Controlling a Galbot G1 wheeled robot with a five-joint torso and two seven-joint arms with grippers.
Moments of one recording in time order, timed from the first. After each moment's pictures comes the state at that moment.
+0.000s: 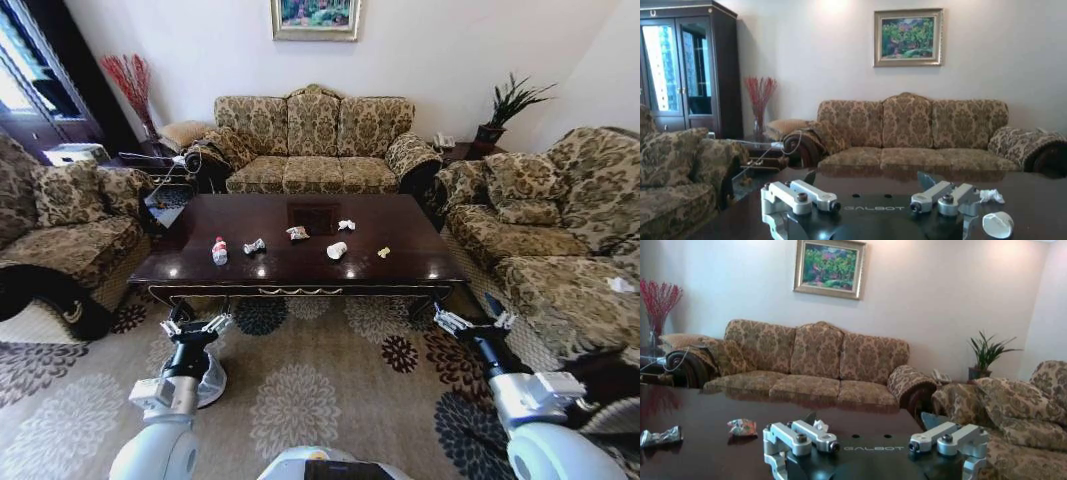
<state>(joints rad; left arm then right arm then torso) 1.80 -1.49 -0.72 -2.42 -0.16 0.05 -0.08 -1.76 1.31 0.84 2.49 0.29 -0.25 0.02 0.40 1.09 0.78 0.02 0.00</state>
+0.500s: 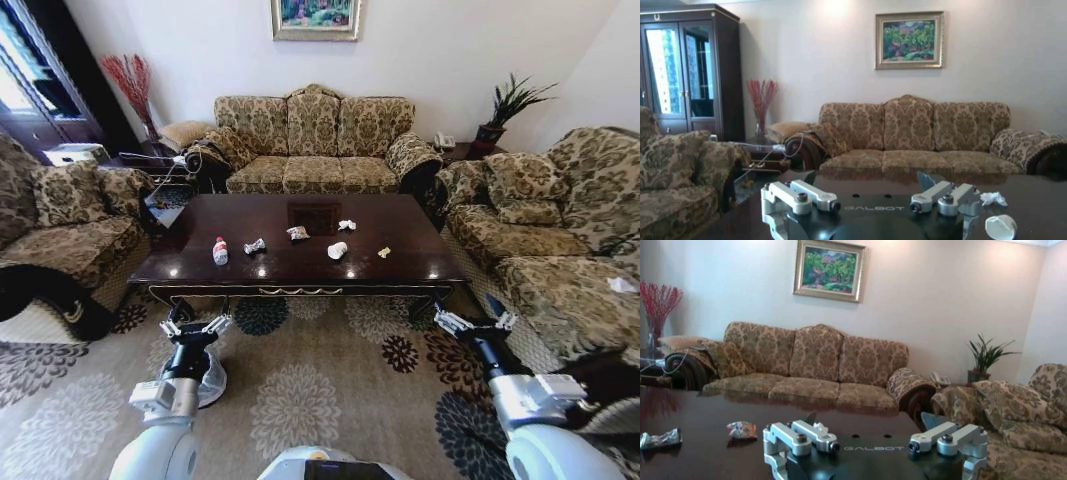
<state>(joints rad) 1.81 -1.51 -0.72 -2.42 -0.15 0.04 -0.08 -1.77 1.32 0.83 2.49 0.28 -0.23 0.02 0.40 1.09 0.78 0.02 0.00</state>
